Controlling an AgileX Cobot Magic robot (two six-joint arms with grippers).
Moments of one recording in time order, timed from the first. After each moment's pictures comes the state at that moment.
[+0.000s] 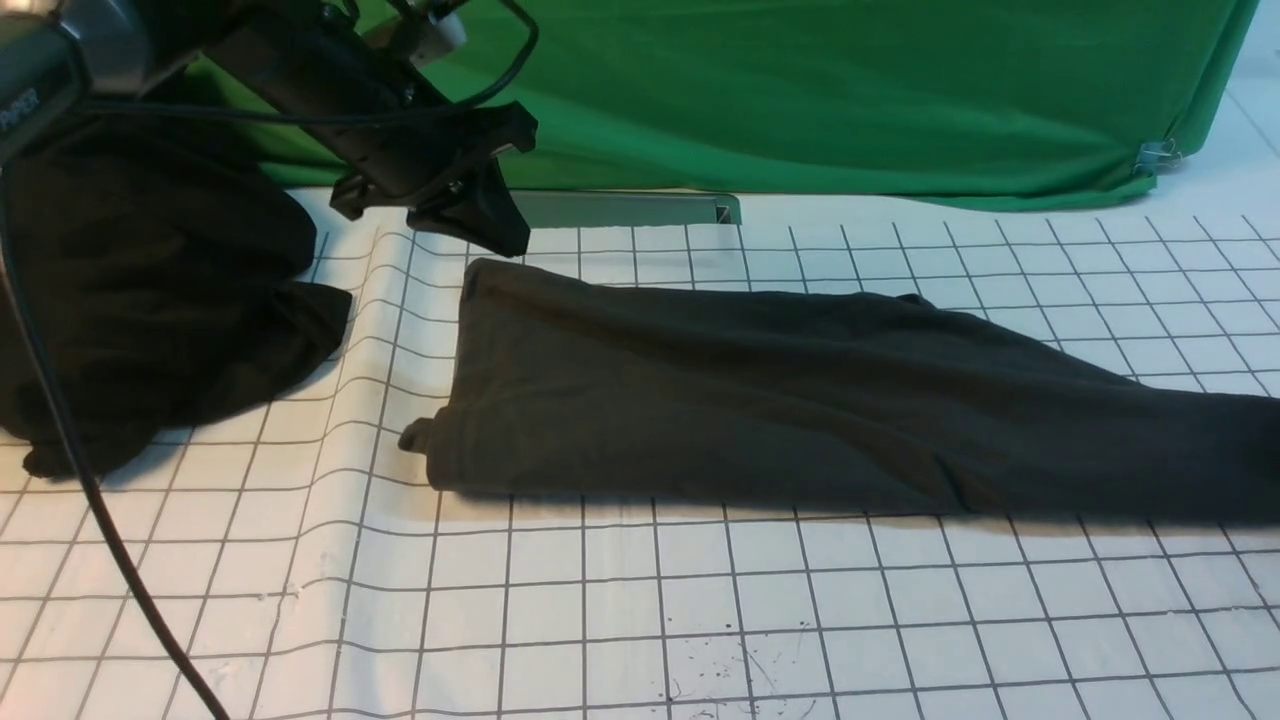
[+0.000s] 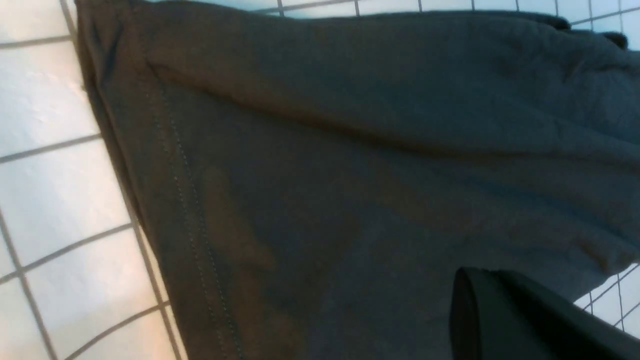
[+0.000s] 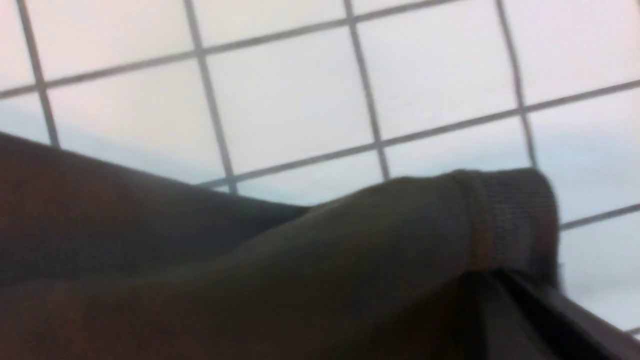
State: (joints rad) right arm -0.36 1.93 -1.27 0.07 0.51 -0.20; left arm -0.12 2.13 -1.96 -0.54 1.15 0.13
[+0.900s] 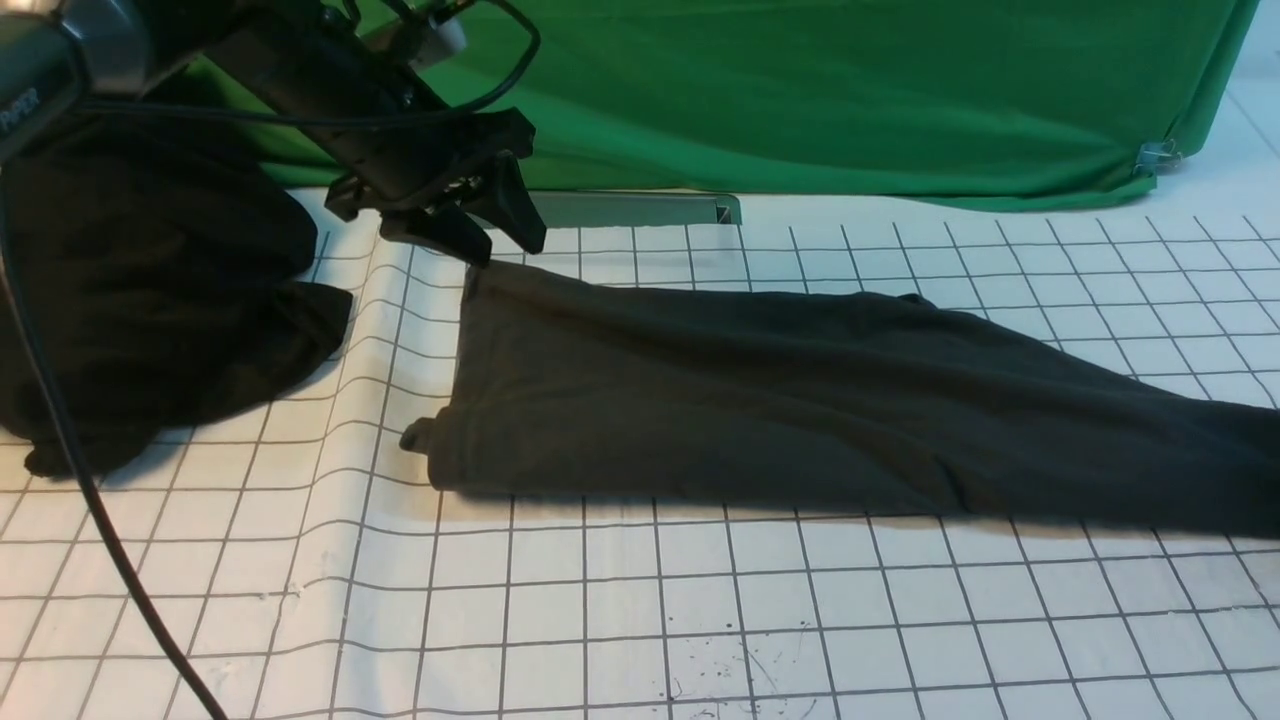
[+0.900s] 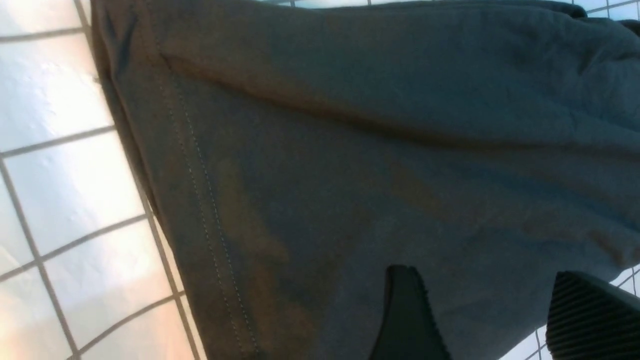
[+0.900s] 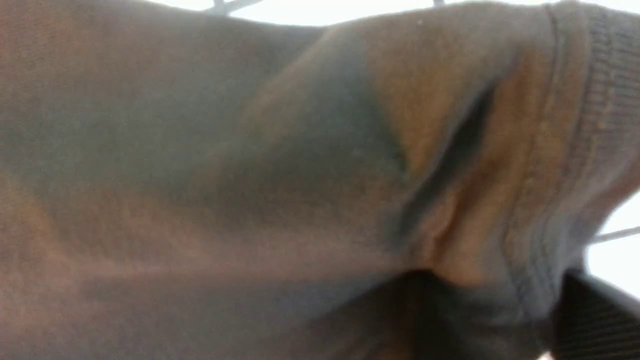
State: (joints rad) right arm -0.38 2.04 -1.38 0.08 0.83 -0.15; left arm -0.12 2.13 -1.96 -0.52 1.16 0.13
